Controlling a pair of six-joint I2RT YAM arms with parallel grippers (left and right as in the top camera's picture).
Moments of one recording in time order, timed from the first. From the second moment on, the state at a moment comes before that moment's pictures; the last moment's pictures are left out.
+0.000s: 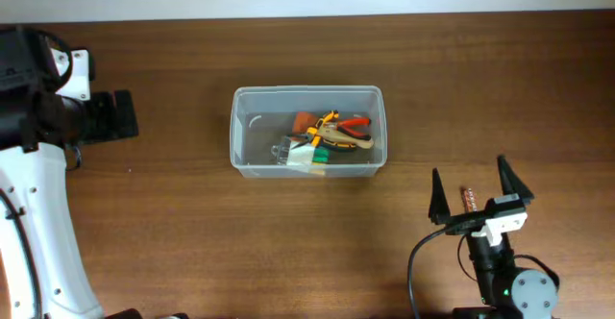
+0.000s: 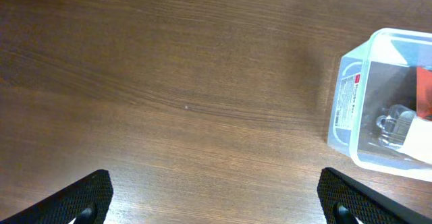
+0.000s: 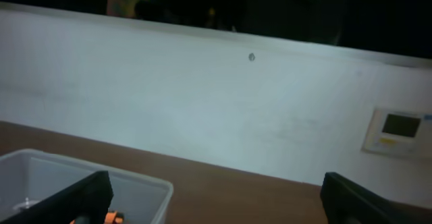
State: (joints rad) left arm 0.27 1.53 1.81 -1.35 0.01 0.10; right arm -0.01 0.15 0.16 0.20 -0.17 -0.11
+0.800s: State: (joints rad) left arm 0.27 1.53 1.81 -1.35 0.01 0.10; right arm -0.01 0.01 0.01 0.09 -0.14 -0.11
